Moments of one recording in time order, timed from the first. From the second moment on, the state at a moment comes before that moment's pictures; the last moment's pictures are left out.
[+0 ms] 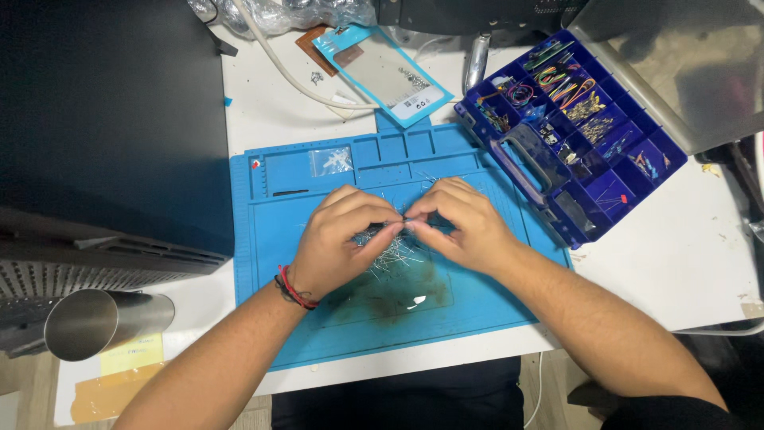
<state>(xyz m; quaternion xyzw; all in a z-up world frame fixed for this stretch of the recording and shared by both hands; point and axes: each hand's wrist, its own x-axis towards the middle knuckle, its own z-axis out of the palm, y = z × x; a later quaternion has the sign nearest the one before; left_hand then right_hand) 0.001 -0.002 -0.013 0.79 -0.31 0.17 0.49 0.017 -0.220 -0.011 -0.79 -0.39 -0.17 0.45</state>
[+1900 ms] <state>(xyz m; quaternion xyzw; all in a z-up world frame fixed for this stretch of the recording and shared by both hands) -0.005 -0.001 0.001 0.79 -0.35 0.20 0.47 0.016 -0.224 -0.008 -0.77 -0.43 -0.22 0.41</state>
